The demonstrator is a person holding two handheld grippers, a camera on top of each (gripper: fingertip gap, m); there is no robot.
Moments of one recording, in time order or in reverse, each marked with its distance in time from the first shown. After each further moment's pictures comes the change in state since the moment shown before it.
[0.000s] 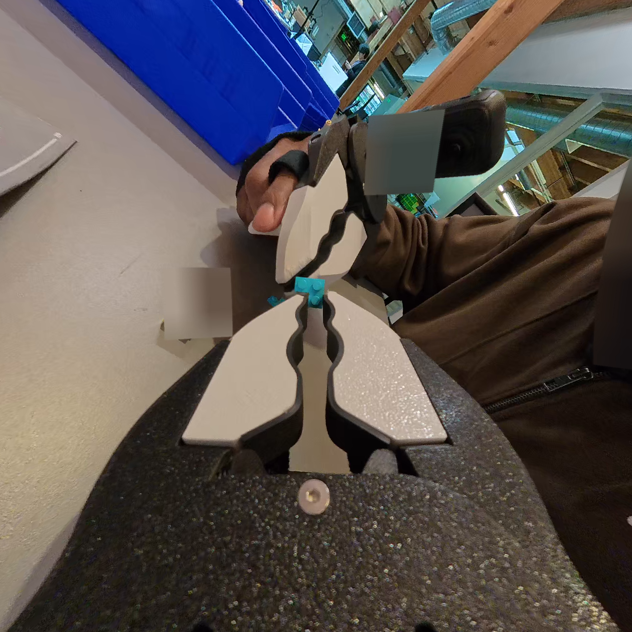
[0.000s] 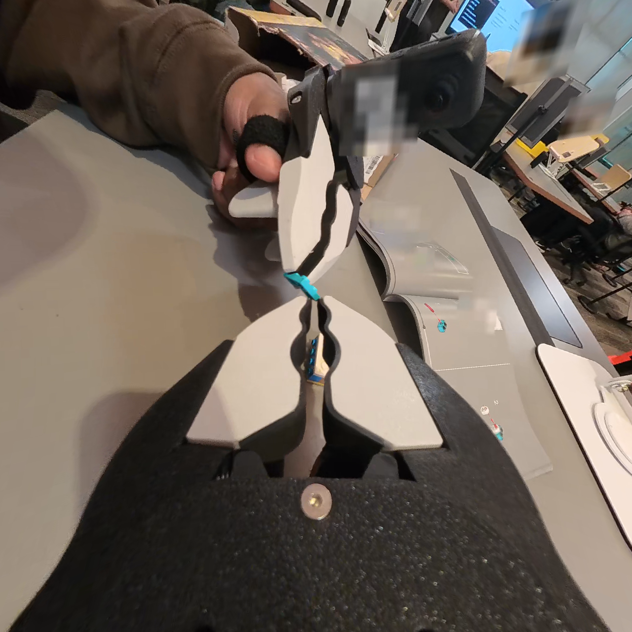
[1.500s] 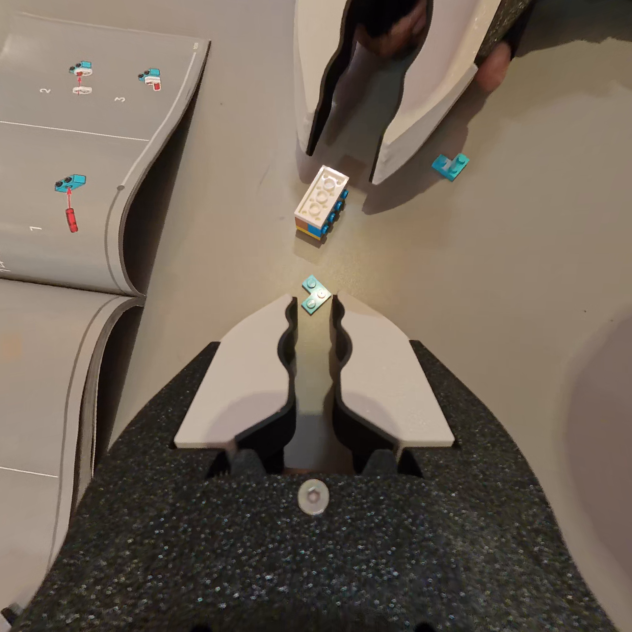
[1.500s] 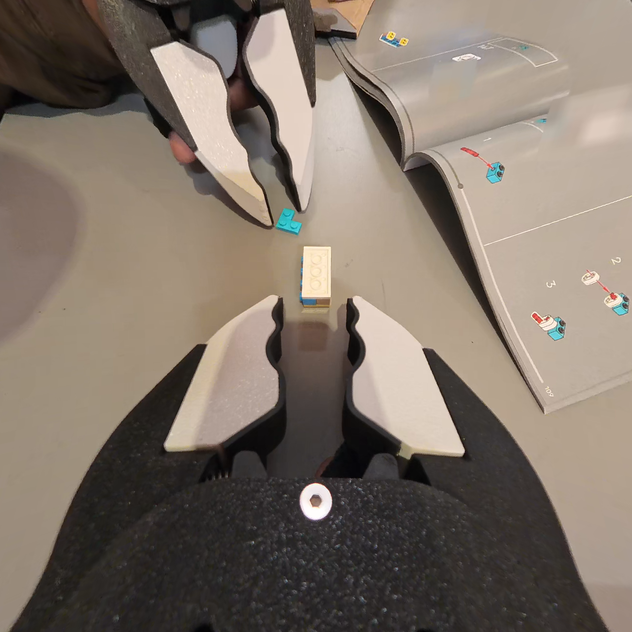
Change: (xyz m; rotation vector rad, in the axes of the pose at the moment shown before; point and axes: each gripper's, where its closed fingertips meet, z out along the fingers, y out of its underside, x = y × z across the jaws) left arm -0.072 0.039 -0.034 -0.457 -0.650 0.478; right arm 0.006 0.060 -0.002 -0.294 -0.129 0.430
